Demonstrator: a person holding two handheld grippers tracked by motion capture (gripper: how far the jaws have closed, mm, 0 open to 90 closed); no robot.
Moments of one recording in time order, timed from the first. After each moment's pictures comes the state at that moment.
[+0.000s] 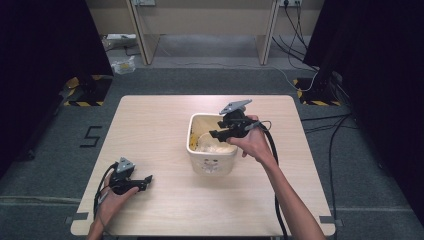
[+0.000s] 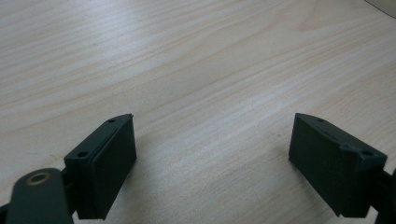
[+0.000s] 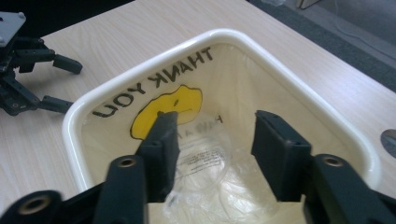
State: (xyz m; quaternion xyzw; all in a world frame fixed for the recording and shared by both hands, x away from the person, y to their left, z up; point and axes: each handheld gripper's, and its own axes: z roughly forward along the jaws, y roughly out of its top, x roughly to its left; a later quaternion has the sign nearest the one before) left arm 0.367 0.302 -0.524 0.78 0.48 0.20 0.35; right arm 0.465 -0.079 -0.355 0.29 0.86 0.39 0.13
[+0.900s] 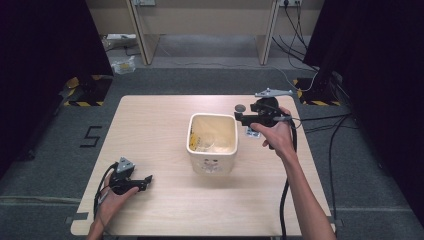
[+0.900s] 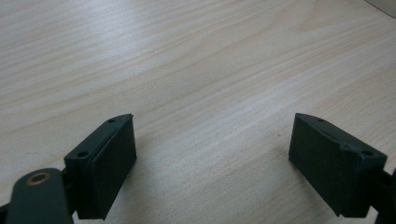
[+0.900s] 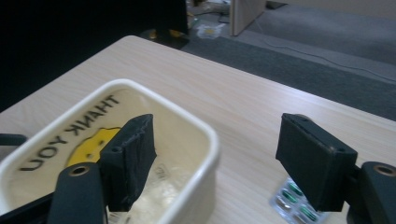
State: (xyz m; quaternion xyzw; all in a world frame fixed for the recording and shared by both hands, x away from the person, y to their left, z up) left arm 0.367 0.302 -0.524 0.78 0.48 0.20 0.35; right arm 0.480 -0.155 -0.335 0.42 0.77 0.44 0.18
